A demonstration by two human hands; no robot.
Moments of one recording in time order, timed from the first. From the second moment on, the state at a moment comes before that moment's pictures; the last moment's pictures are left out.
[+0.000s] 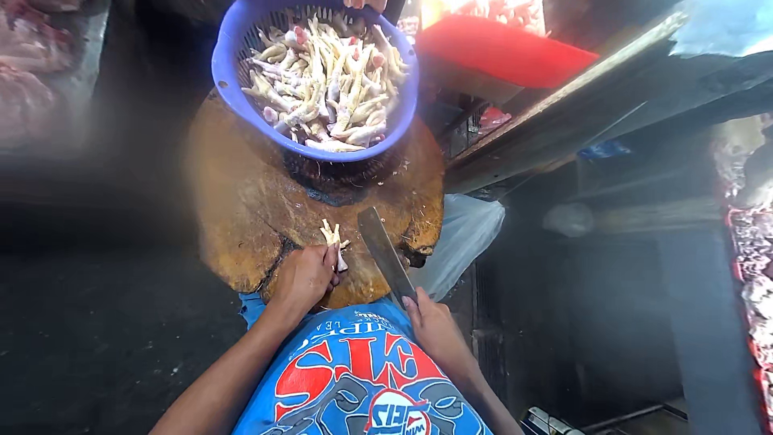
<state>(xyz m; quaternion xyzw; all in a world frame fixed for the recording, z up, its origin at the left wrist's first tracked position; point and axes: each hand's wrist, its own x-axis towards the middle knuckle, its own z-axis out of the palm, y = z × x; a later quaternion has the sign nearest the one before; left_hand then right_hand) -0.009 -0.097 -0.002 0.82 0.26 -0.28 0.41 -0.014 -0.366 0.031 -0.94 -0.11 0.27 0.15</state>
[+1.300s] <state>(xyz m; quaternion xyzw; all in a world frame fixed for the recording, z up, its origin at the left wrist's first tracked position) 0.077 -0.030 0.091 0.92 0.03 0.12 0.36 -0.008 -0.371 0.032 -0.94 -0.05 0.31 0.16</state>
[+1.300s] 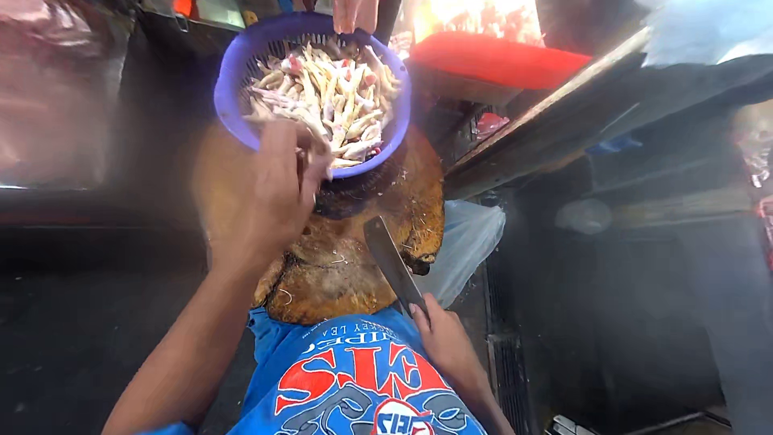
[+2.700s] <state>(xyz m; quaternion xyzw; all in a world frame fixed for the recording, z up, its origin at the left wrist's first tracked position) -0.011 -0.112 0.004 0.90 0.22 -0.17 0.33 -0.011 -0.355 0.049 -0.94 -0.12 0.31 0.07</state>
